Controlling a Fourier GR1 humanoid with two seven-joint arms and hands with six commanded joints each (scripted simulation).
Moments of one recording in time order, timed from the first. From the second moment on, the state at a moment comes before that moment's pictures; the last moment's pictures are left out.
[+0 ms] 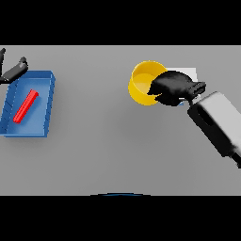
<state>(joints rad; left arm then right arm) -0.70 0.93 -0.68 -1.13 0.40 0.30 0.44 -0.75 -0.52 0.54 -1.24 0.64 0.52 -0.07</state>
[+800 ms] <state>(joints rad) -0.68 0.95 -0.68 -1.16 0.41 0.32 0.52 -0.85 -0.56 0.50 -0.82 0.68 0.34 -0.13</state>
